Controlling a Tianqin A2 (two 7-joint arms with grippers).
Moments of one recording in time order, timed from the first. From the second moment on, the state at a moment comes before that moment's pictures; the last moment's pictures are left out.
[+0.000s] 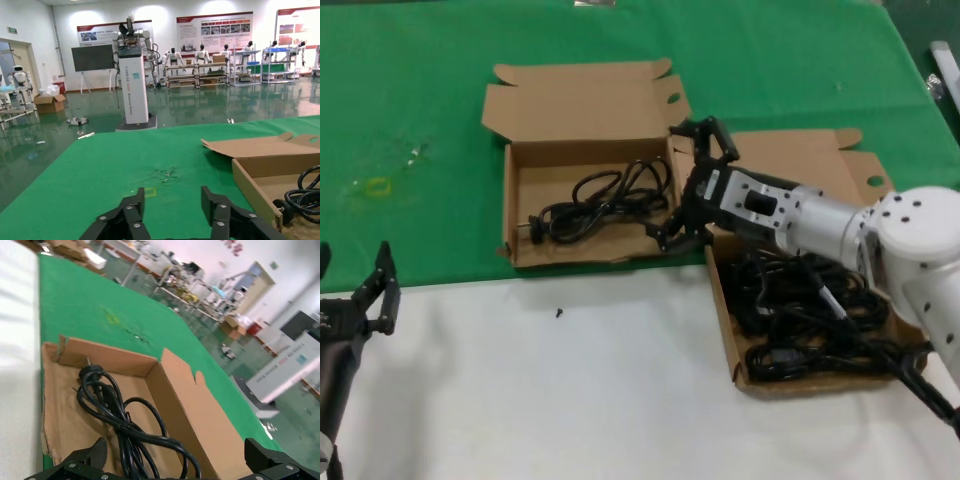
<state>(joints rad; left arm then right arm) 0.00 -0.30 1.60 -1.60 -1.80 0.00 0.00 0.79 0.27 -1.86 0.85 1.61 -0.64 -0.57</state>
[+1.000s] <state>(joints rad) 0.00 -0.30 1.60 -1.60 -1.80 0.00 0.00 0.38 0.29 -1.73 1.23 1.71 -0.31 -0.28</state>
